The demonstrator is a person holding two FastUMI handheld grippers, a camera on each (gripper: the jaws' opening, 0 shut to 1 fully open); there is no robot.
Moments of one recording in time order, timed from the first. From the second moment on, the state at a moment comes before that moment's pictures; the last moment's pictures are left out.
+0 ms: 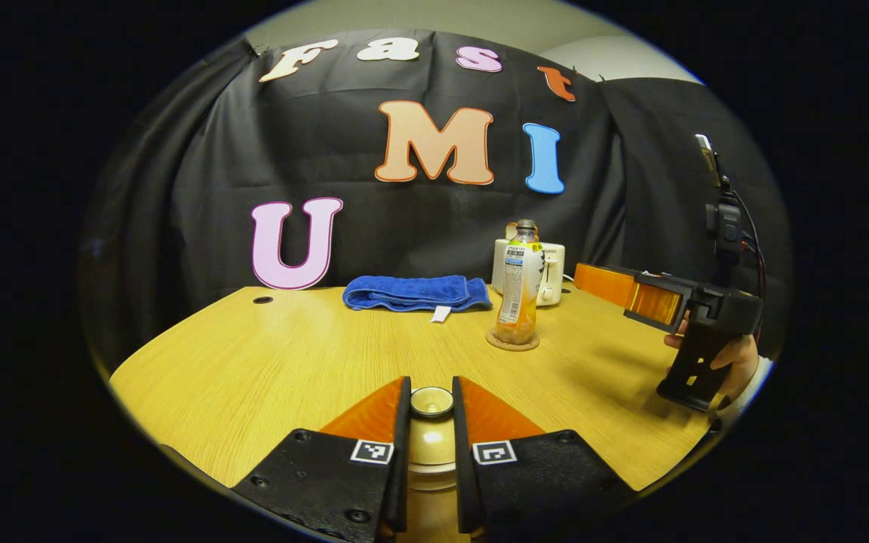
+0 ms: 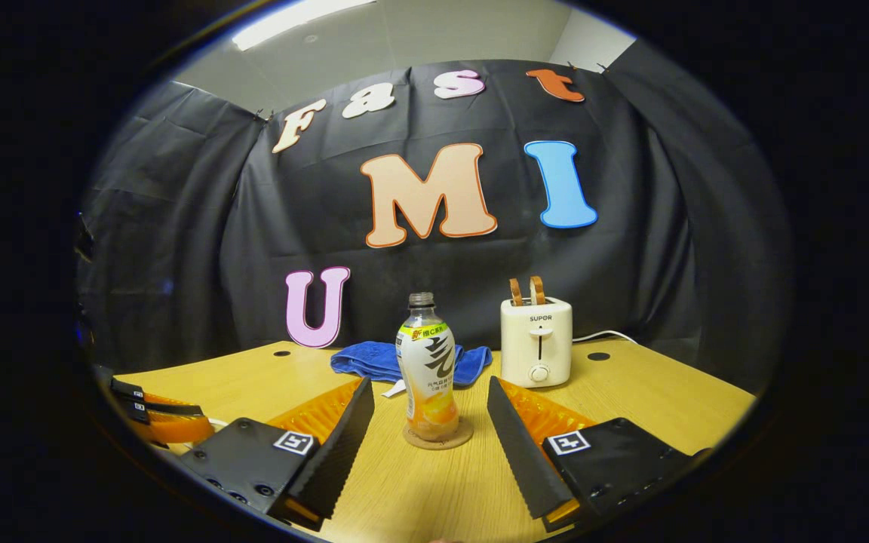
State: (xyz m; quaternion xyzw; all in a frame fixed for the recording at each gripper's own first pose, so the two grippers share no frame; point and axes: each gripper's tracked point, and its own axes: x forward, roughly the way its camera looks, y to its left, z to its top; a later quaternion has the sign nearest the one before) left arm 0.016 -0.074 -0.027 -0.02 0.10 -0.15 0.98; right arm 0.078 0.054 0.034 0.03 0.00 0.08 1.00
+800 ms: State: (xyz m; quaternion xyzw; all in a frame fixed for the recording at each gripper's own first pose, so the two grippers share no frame) left arm -0.008 -0.050 0.004 -0.02 0.02 -0.08 1.00; right arm -0.007 0.045 0.022 0.00 0.00 0.04 1.00
